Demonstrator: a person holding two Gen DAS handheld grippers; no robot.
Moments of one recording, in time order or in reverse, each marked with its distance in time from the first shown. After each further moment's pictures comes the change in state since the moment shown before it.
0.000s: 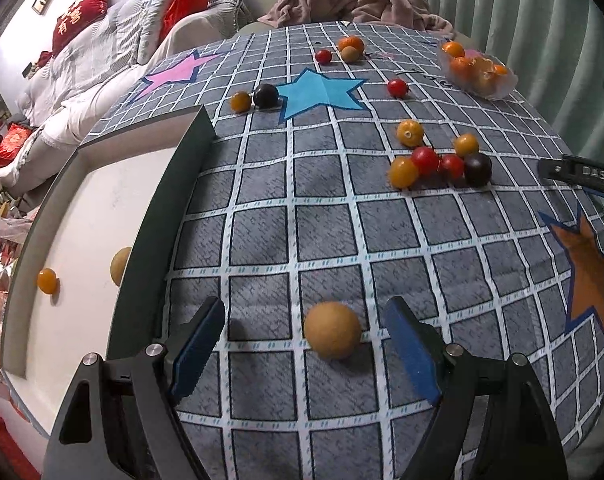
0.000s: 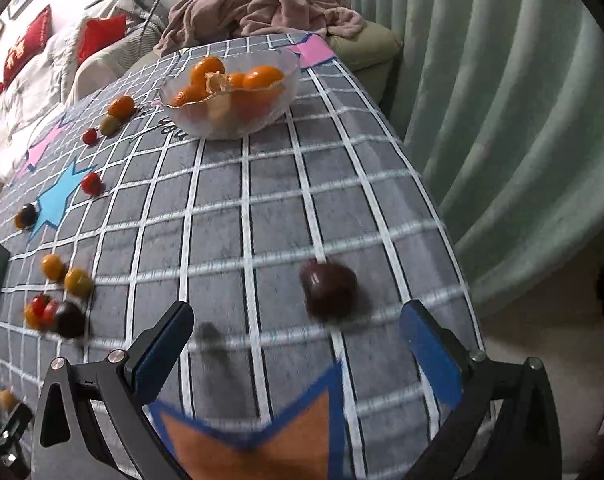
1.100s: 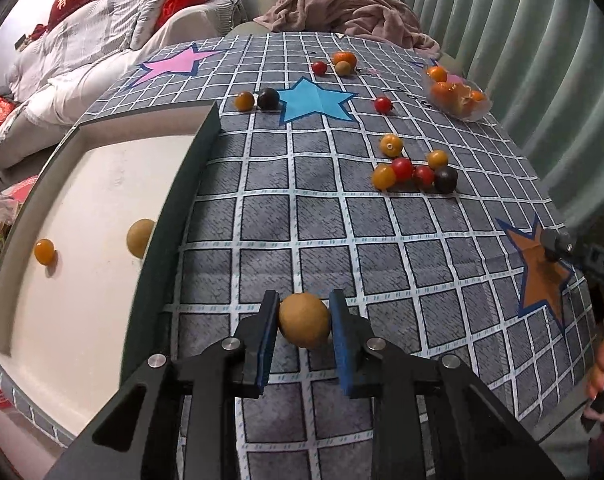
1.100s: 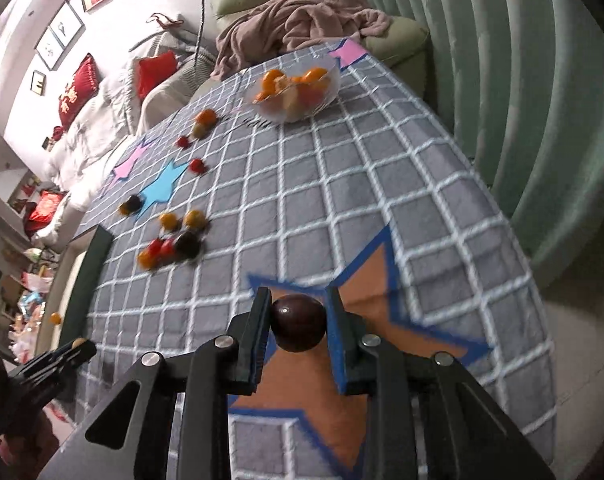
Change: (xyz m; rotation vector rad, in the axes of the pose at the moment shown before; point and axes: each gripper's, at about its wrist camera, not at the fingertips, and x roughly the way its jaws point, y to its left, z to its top) left arm -0.032 0.028 -0.013 -0.064 -0.002 -0.149; right arm -0.074 -0.012 -0.083 0.138 -0.033 0.362
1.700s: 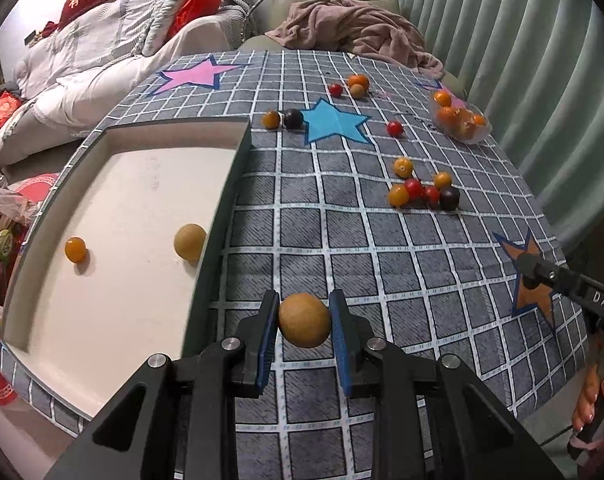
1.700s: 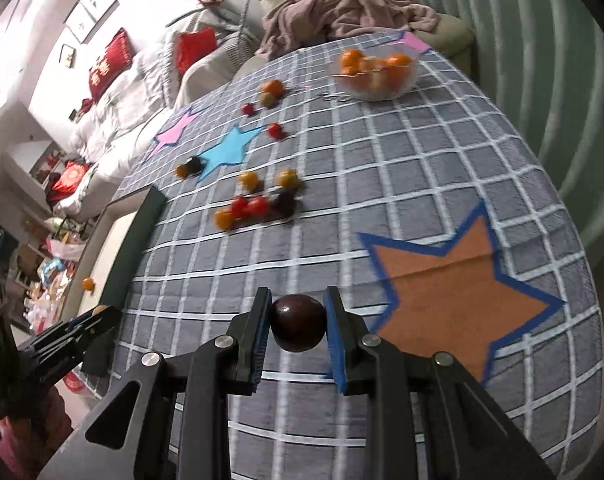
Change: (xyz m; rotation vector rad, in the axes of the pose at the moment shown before) left arm -0.026 0.026 -0.001 -0.030 -0.054 -0.009; right arm -0.001 0.077 -0.018 -0.107 0.050 0.078
